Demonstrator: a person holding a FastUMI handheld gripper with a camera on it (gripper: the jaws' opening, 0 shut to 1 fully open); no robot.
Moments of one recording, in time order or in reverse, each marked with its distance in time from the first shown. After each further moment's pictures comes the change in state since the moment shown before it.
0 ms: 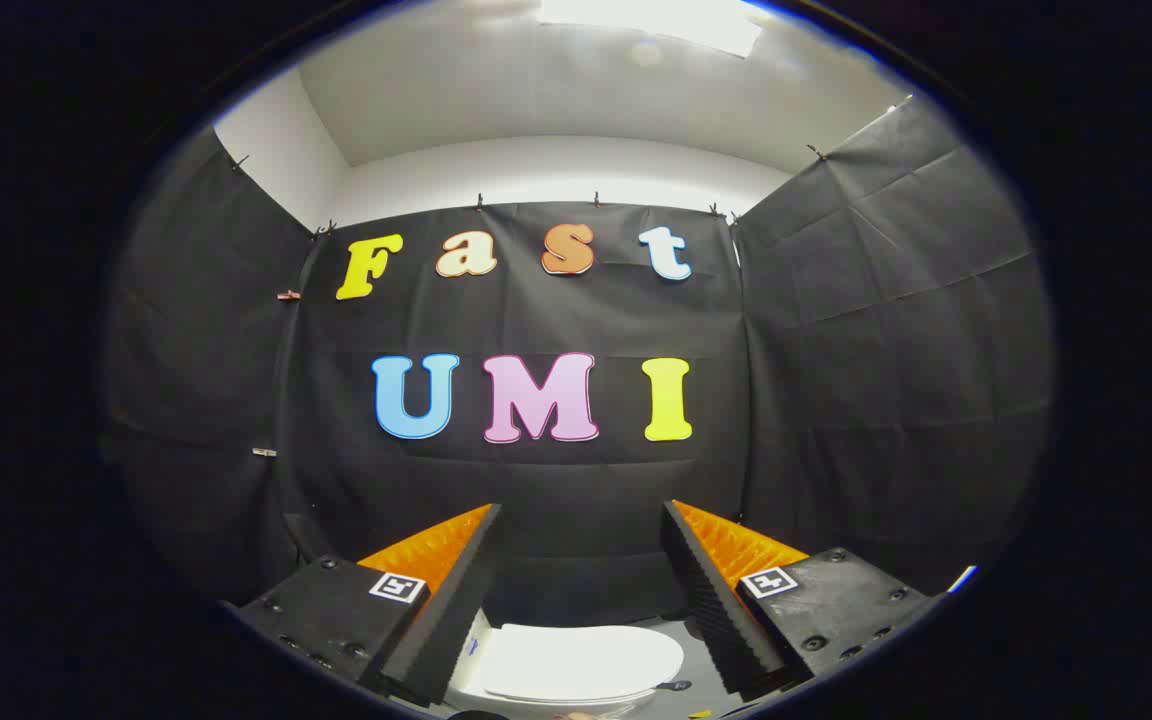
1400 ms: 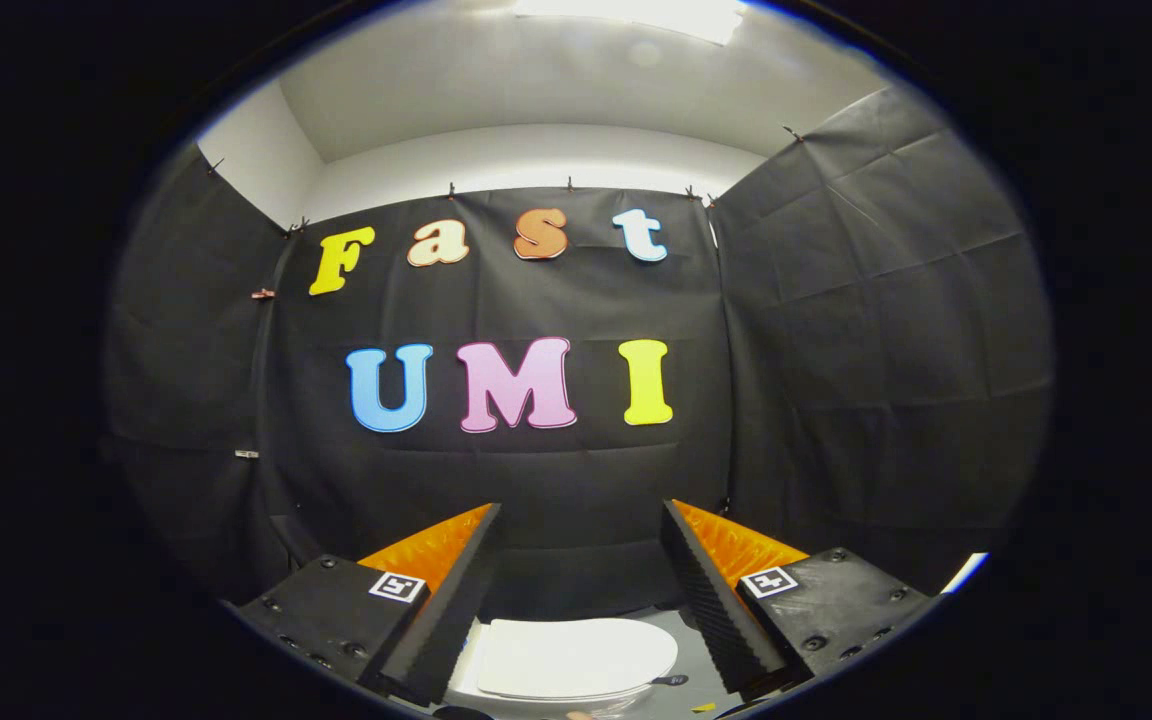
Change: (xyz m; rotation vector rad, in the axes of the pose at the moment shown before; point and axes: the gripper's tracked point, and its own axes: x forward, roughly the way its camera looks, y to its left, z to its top) arm 0.019 -0.038 -0.018 0.048 0.046 -0.062
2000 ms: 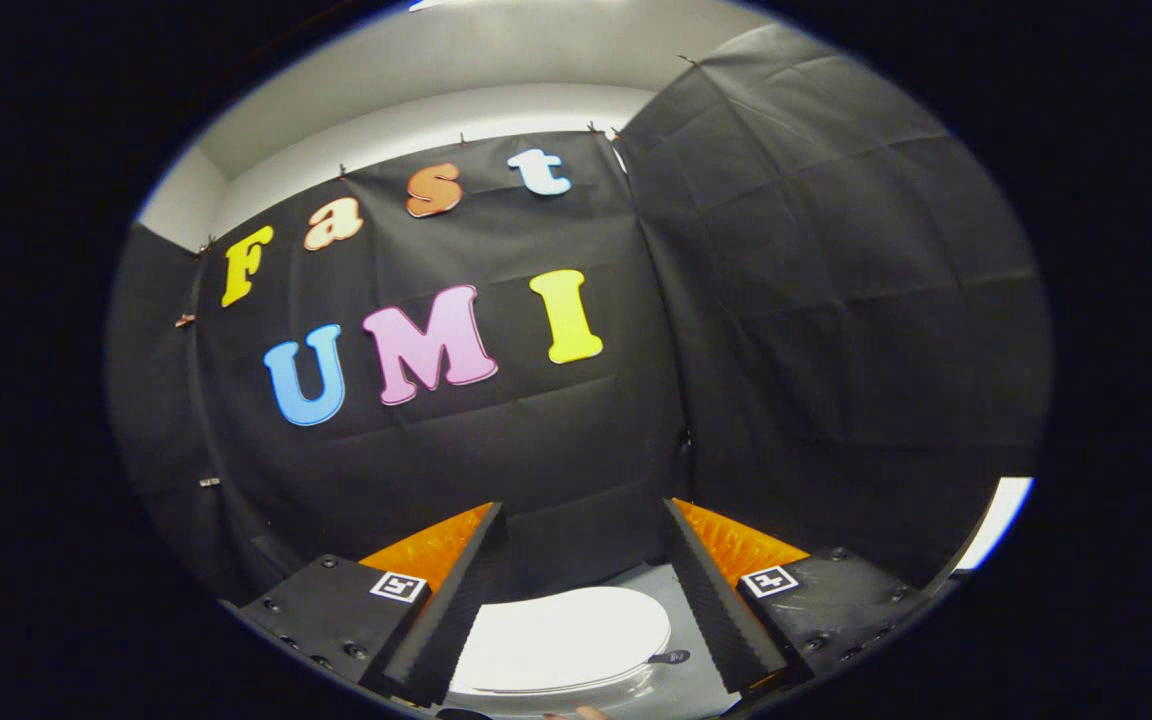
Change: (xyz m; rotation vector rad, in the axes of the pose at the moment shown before) arm 0.060 -0.122 -0.103 0.215 0.166 -0.171
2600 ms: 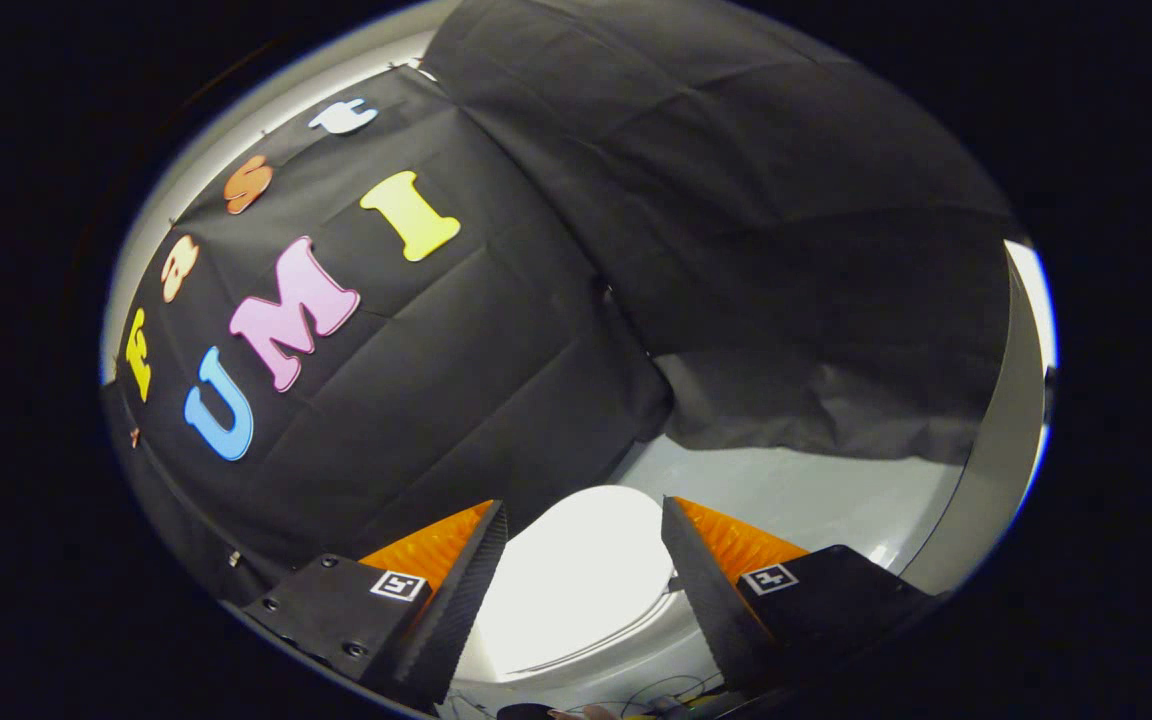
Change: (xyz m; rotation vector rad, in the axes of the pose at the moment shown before) arm 0.074 -0.116 -0.187 0.414 0.337 -0.163
